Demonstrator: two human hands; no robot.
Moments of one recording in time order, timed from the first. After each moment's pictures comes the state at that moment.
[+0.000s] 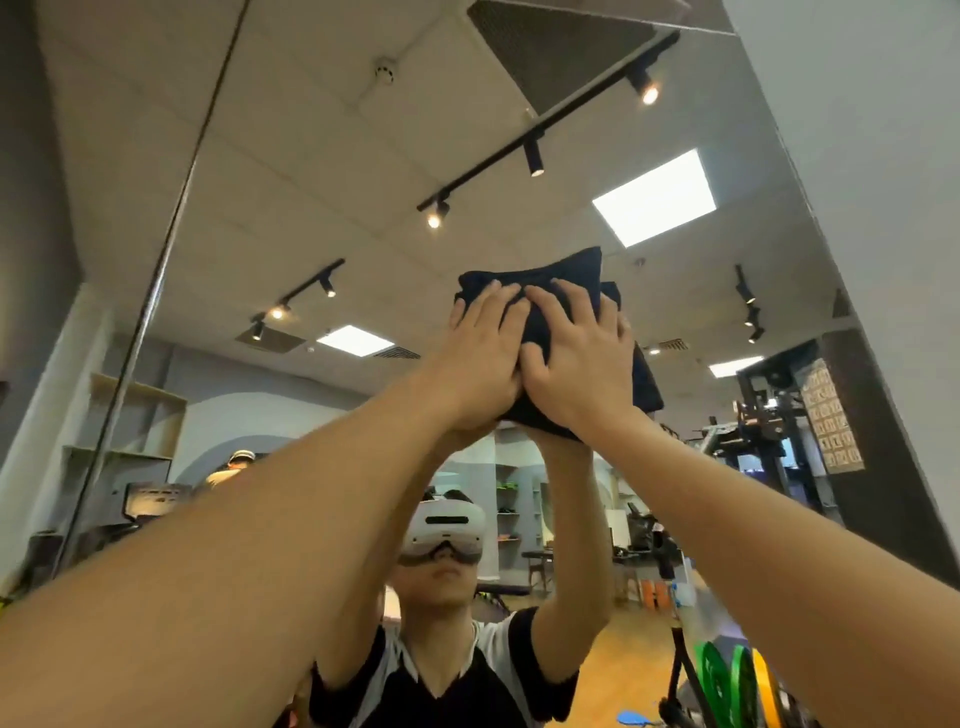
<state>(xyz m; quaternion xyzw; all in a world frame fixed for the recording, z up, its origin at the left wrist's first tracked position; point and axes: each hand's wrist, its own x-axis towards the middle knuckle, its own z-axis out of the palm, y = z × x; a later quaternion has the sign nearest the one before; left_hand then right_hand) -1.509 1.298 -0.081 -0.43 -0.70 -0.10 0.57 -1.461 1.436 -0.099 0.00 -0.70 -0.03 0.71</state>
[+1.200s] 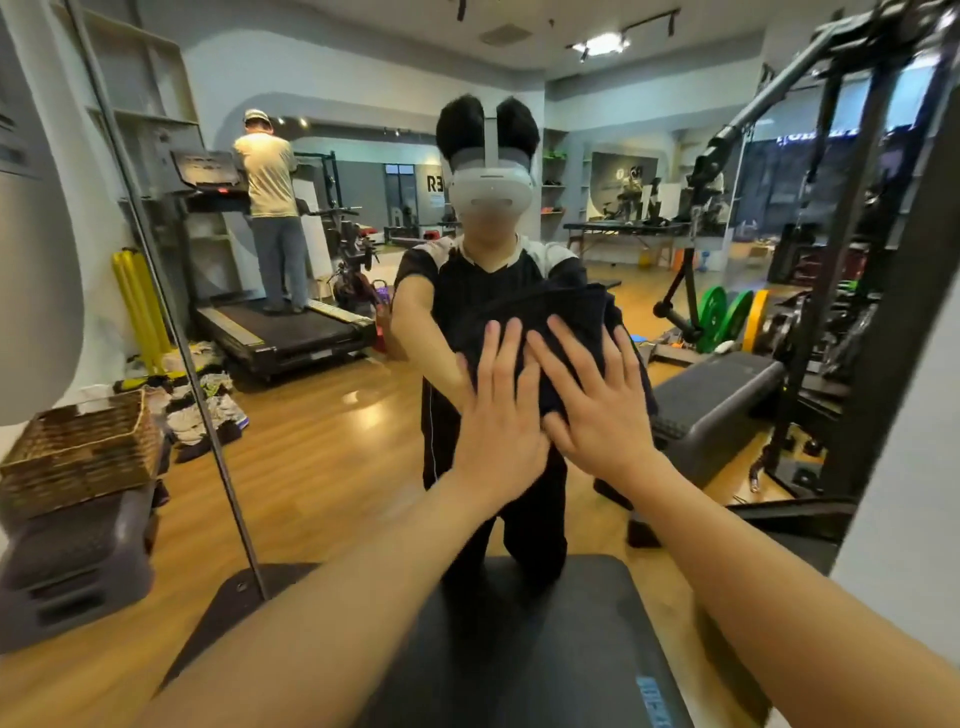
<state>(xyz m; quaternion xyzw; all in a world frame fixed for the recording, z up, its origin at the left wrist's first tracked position) -1.462 1.303 -0.557 -0.39 -0.80 -0.18 0.42 -1.428 1.458 -0.550 0.09 -0.83 -0.09 0.54</state>
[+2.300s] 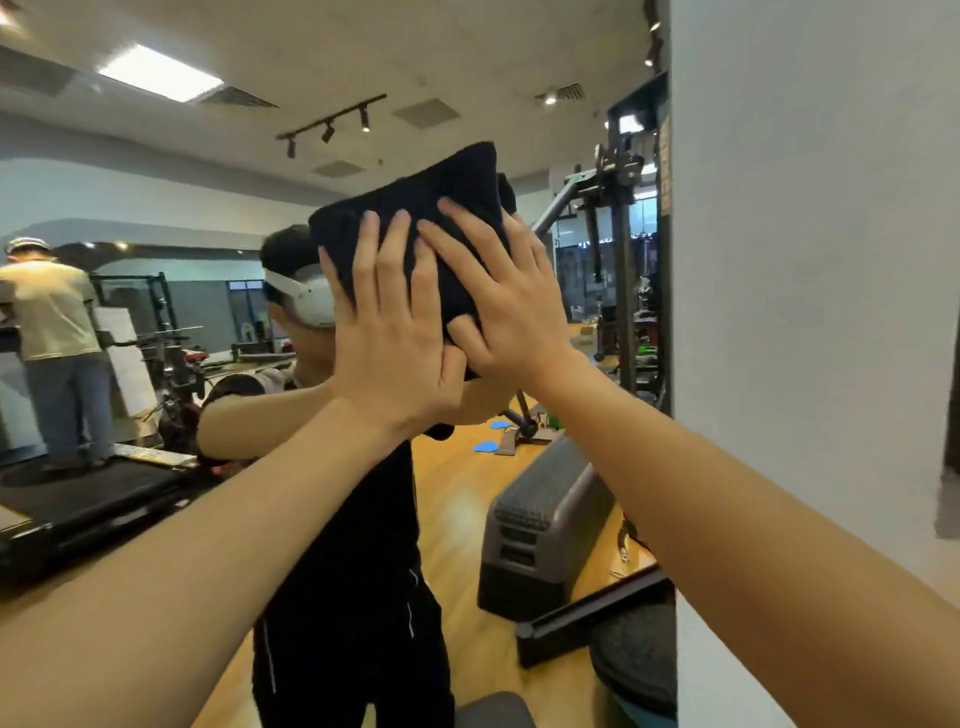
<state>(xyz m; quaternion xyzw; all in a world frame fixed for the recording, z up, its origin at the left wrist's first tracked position) -1.450 1.453 -0.344 -0.40 -0.69 -0.16 0.58 -1.401 1.604 -0.328 0.10 -0.73 -0.12 0.67</state>
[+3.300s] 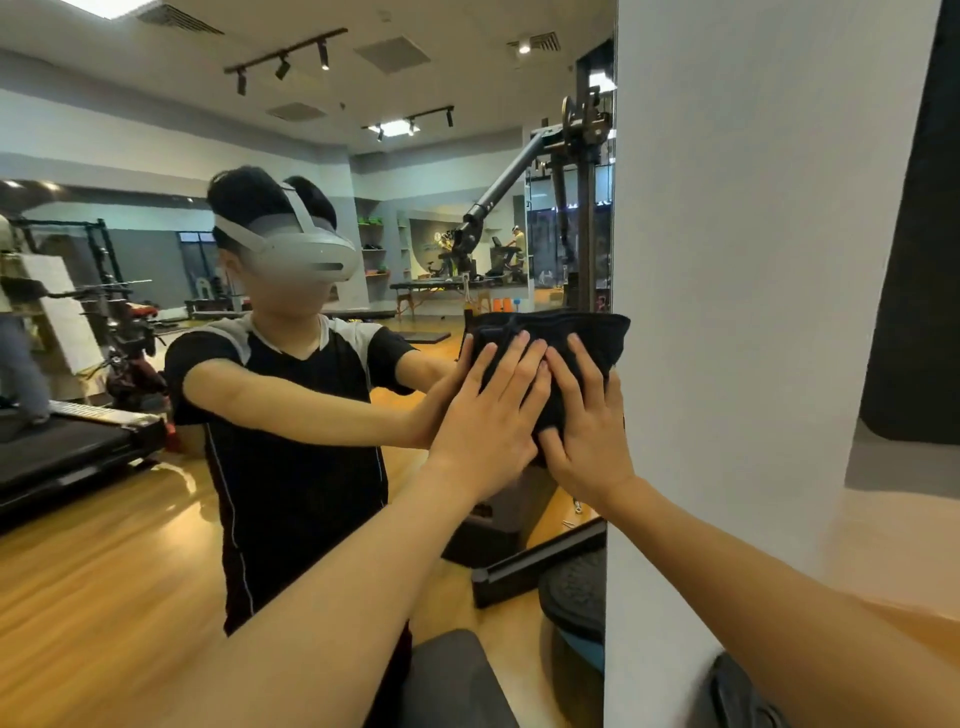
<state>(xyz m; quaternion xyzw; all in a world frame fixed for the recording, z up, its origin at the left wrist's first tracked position) -1.407 1.563 -0.473 -0.53 -0.69 0.04 0.50 -1.320 1.700 -0.522 -0.11 -0.83 0.05 0.54</state>
